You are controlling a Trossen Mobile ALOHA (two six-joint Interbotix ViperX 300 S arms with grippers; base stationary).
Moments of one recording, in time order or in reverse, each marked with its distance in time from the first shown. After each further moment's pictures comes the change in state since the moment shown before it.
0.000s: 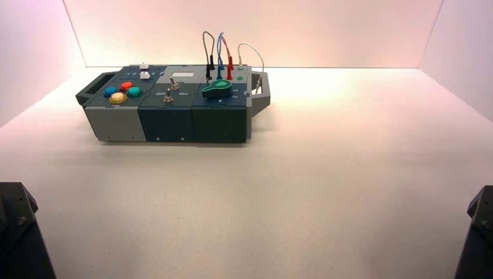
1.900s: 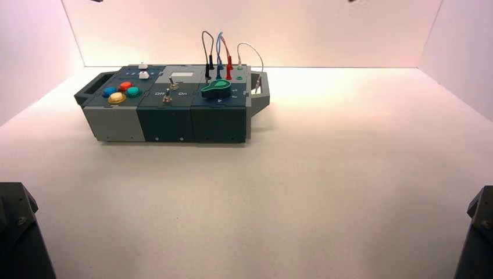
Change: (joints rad) left arm -0.115 0.034 -0.209 -0.023 0.692 -0.017; right arm 0.354 0.419 -0.428 0.236 0.735 -0.066
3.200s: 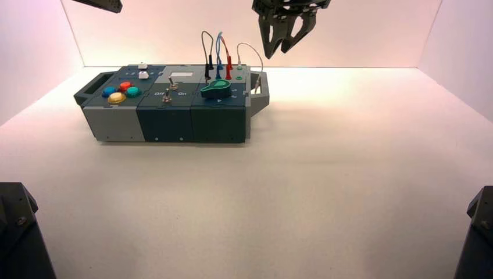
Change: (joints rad) left arm -0.106 0.000 -0.003 -0.002 0.058 0.017; right arm 0.178 0.586 -0.367 -0.222 0.064 -0.086
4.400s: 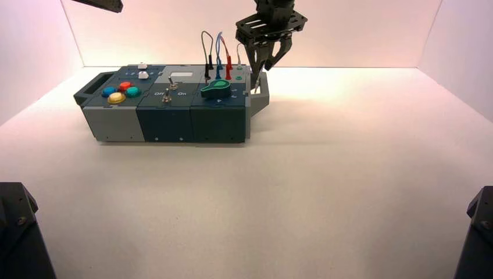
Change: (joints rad) left arm -0.002 0.008 0.009 0.003 -0.021 0.000; right arm 0.003 0.225 -0.173 -0.021 -0.009 0.000
